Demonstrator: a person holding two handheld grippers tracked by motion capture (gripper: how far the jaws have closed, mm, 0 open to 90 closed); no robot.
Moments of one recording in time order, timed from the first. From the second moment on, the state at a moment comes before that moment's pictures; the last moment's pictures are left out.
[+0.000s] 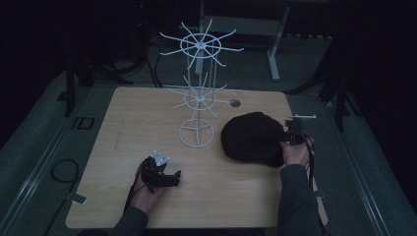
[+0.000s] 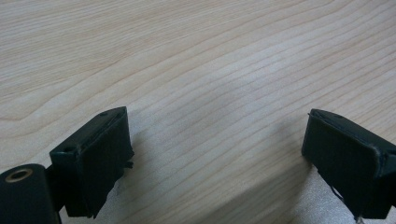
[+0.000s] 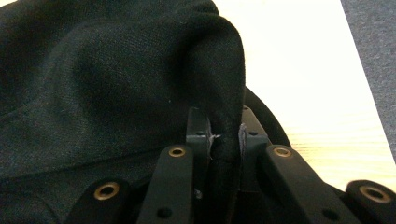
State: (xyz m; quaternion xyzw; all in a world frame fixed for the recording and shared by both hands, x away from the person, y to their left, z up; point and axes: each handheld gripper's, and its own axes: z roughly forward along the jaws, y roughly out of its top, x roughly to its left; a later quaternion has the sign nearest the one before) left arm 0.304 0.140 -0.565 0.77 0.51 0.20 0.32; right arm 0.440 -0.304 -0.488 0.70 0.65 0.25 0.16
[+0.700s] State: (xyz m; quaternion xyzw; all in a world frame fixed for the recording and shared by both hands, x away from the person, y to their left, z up) left arm 0.304 0.140 -0.565 0.77 0.51 0.20 0.32; right arm 0.463 -0.312 -0.434 0.68 0.66 0.26 0.19
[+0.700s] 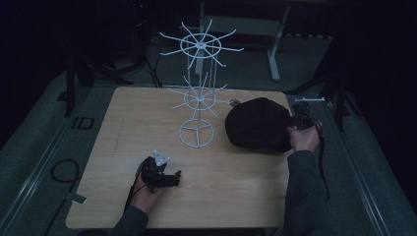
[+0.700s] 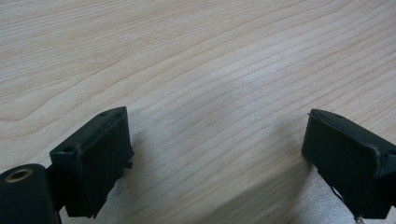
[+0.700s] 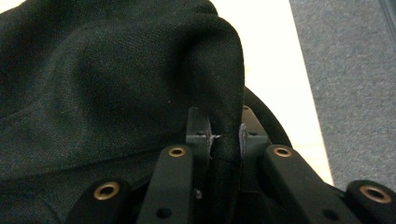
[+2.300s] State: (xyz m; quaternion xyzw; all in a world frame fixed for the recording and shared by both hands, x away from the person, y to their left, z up) left arm 0.305 0.139 -0.565 0.77 0.51 0.20 0.32; right arm 0.489 -0.330 -0.332 0.66 0.67 0.25 0.22
